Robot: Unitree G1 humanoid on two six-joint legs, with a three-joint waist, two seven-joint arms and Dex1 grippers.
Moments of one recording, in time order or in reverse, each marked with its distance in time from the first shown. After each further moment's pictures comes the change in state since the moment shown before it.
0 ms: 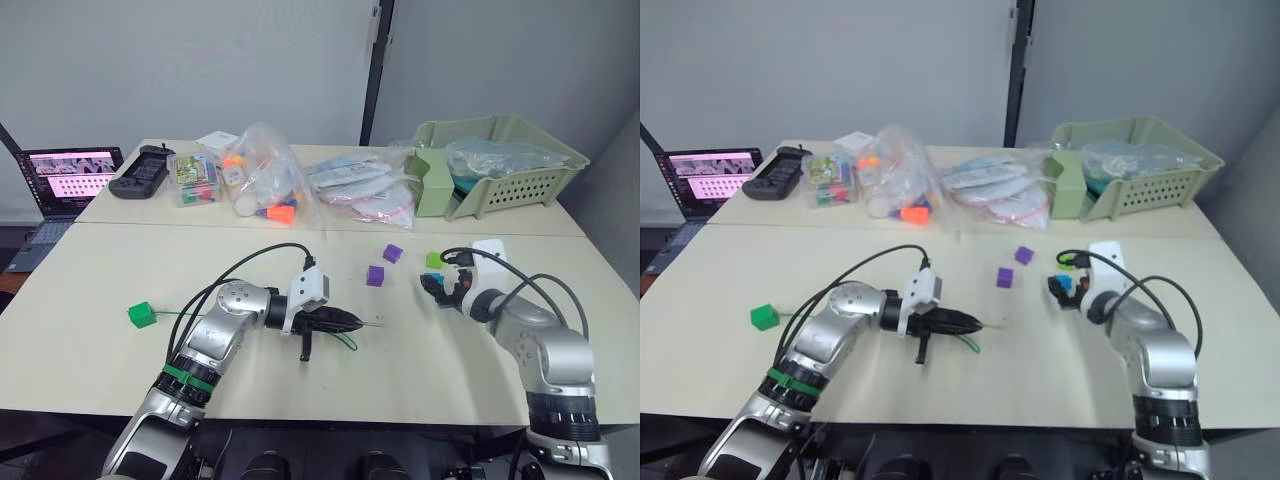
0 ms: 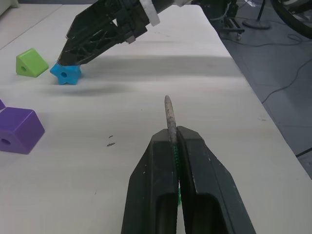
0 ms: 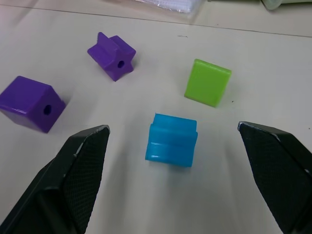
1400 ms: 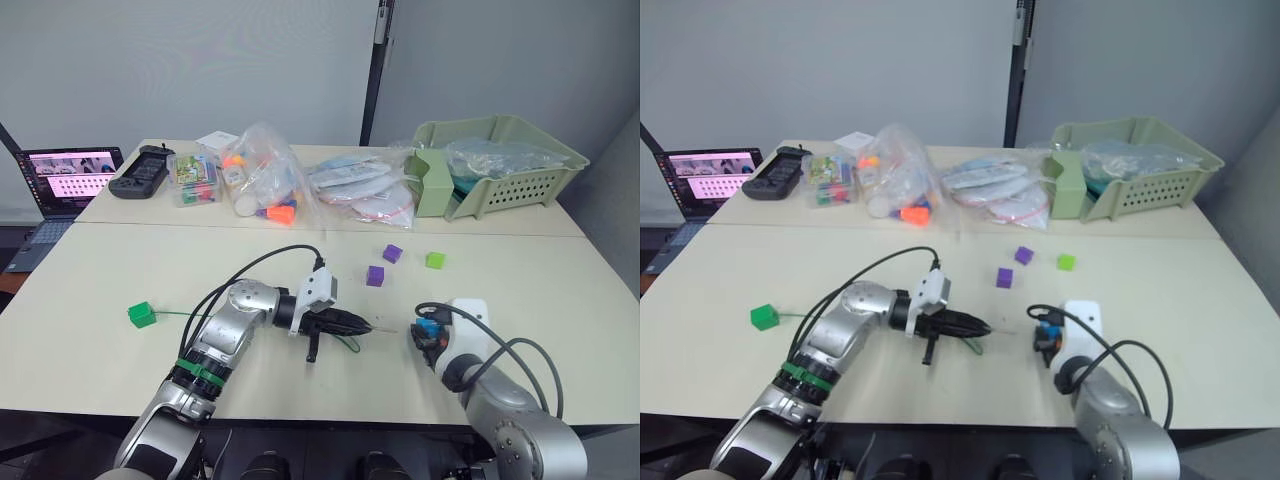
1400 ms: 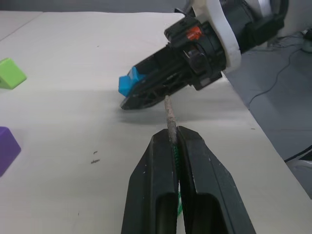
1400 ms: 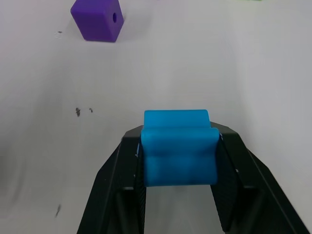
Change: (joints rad) left arm -0.052 -0.052 -0.030 0.103 -0.008 -0.060 -0.068; right arm 0.440 0.328 0.069 -0.627 -0.003 0.245 -0.254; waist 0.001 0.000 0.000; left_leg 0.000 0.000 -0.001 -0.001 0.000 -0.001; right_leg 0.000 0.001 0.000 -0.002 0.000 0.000
